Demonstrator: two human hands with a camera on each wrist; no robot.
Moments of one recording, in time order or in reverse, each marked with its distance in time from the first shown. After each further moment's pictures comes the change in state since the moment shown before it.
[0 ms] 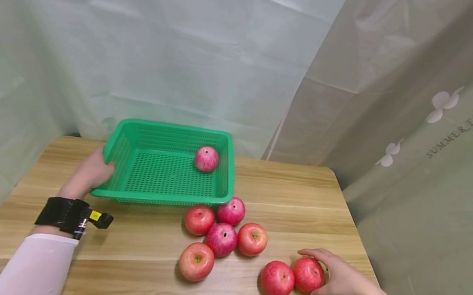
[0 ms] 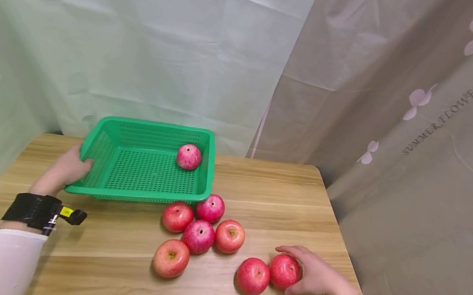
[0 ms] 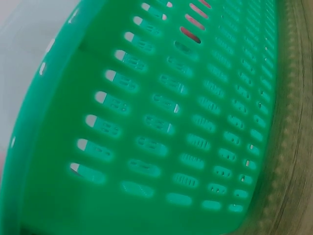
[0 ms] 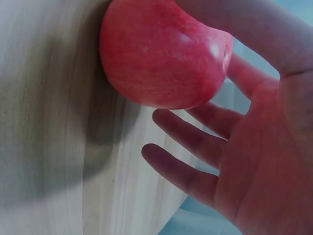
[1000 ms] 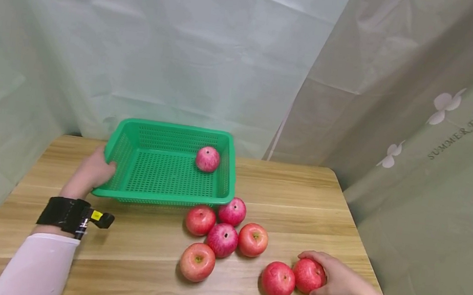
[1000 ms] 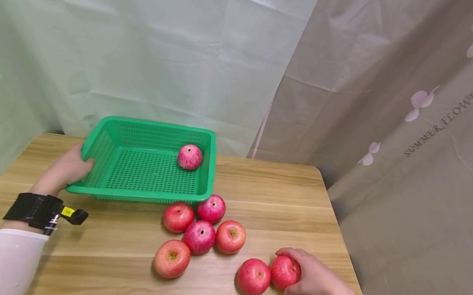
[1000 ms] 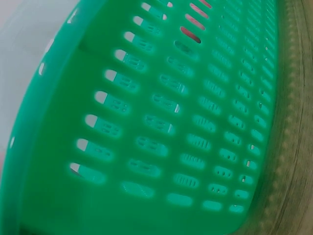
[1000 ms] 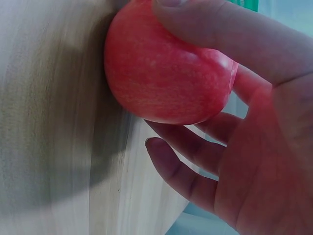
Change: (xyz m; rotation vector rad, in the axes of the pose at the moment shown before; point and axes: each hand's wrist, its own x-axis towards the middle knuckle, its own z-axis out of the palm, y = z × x) left_hand -0.002 0.003 -0.001 -0.007 -0.007 -0.029; right_hand 0.002 -0.003 0.005 0.011 -0.016 0.015
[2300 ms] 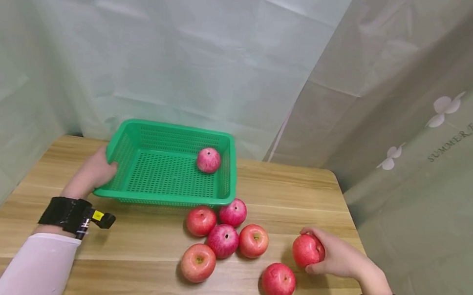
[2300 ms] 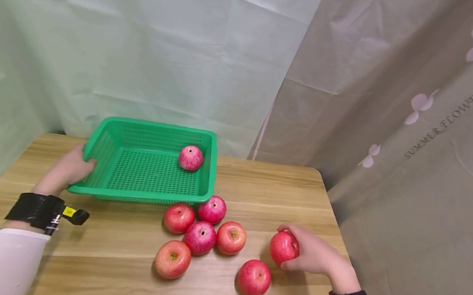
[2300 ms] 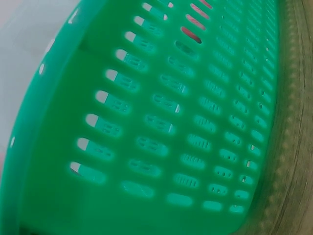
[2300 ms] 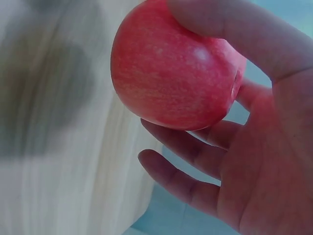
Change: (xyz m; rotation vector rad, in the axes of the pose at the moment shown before) left_hand 0.001 0.002 -0.001 -0.014 -0.010 0.010; right_hand 0.029 -0.029 -0.040 -0.136 0.086 -0.024
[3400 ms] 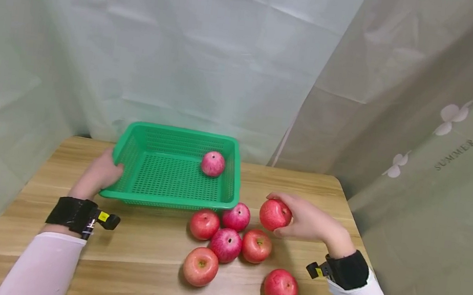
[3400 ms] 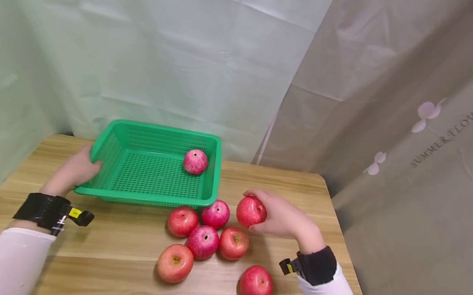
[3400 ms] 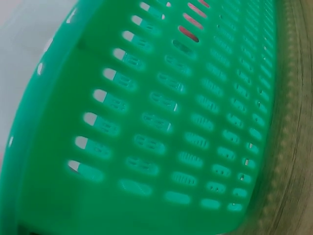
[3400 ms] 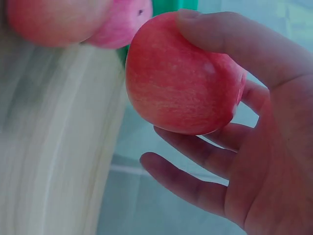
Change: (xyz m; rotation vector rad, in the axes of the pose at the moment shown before) left_hand -0.003 0.000 0.001 0.011 0.034 0.003; right_hand 0.090 -0.074 -0.028 -0.128 0.056 -0.244
